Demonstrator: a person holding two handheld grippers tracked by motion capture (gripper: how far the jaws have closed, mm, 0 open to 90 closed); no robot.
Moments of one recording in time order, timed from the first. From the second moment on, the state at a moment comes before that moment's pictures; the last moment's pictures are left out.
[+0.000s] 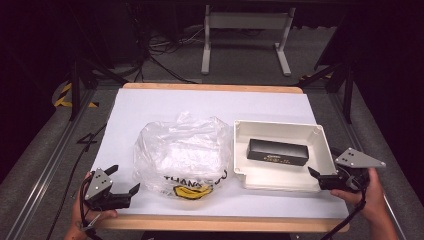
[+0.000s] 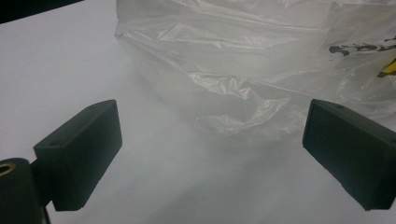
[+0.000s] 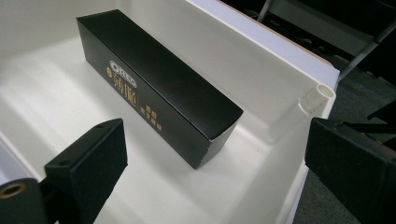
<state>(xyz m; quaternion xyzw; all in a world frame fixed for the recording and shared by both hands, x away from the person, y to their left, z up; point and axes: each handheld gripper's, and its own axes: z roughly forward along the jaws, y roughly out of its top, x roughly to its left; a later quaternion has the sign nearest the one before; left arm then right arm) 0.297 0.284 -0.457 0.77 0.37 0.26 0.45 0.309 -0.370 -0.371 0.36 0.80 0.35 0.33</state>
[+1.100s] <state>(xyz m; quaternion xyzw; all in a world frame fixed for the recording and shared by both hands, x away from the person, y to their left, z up) 0.304 0.284 -0.457 0.77 0.37 0.25 0.46 0.275 -0.393 -0.431 0.42 0.74 0.40 0.34</state>
